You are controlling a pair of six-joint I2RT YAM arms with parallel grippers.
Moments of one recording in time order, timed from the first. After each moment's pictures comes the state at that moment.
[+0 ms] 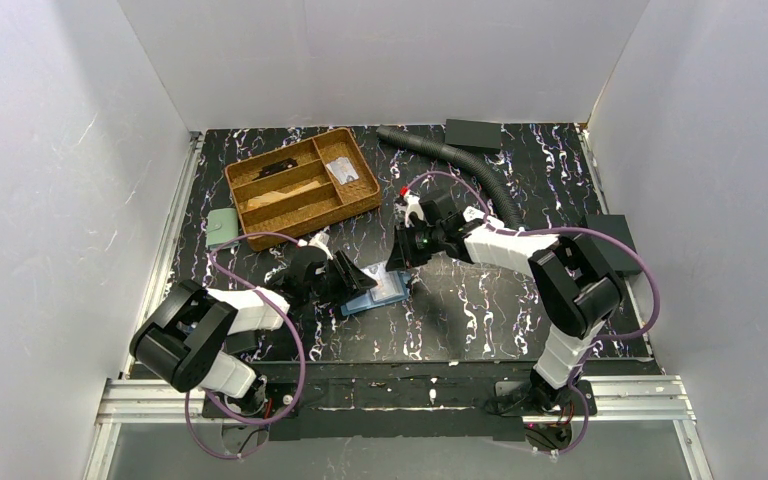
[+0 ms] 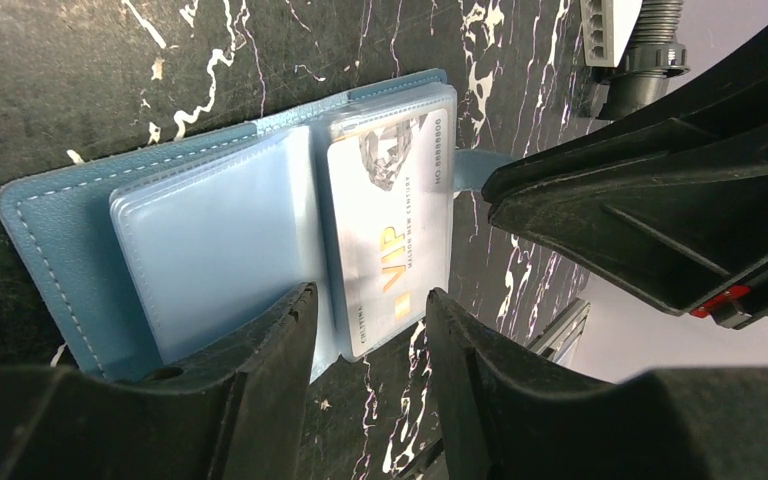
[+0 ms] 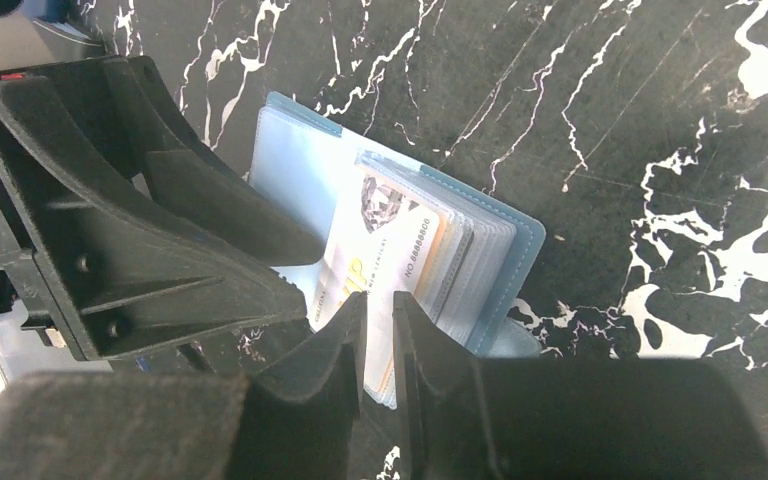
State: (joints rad) left arm -0.57 1.45 0.39 0.43 0.23 -1.07; right arm 0.66 1.77 1.02 -0.06 -0.51 0.39
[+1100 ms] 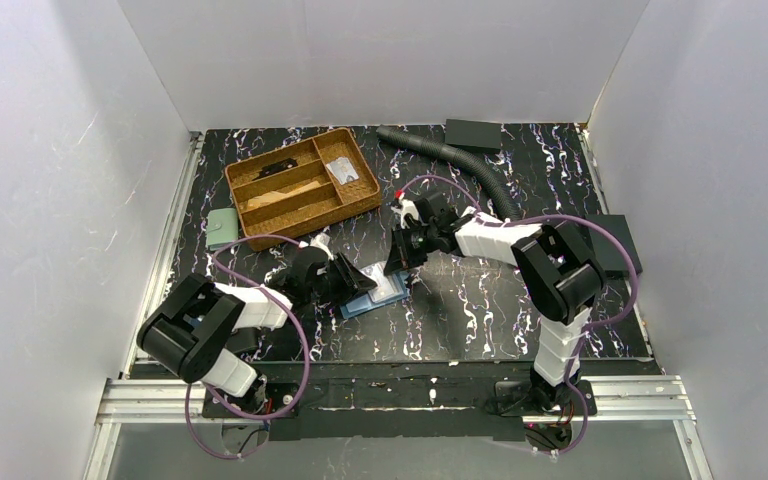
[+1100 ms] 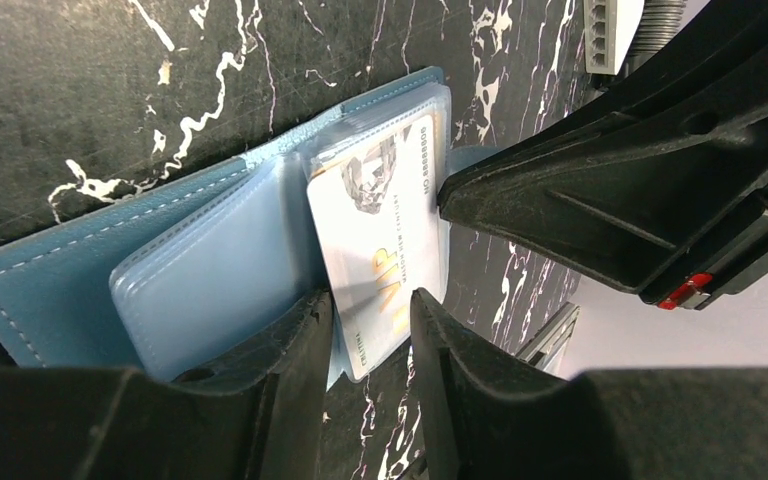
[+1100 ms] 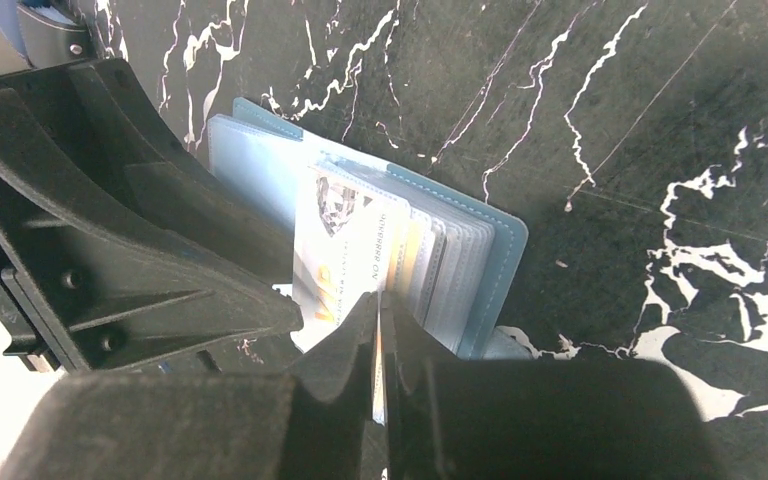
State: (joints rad) left arm -0.57 1.49 0.39 0.47 0.23 -1.10; right arm 0.65 1.88 1.09 -0.09 -0.58 0.40
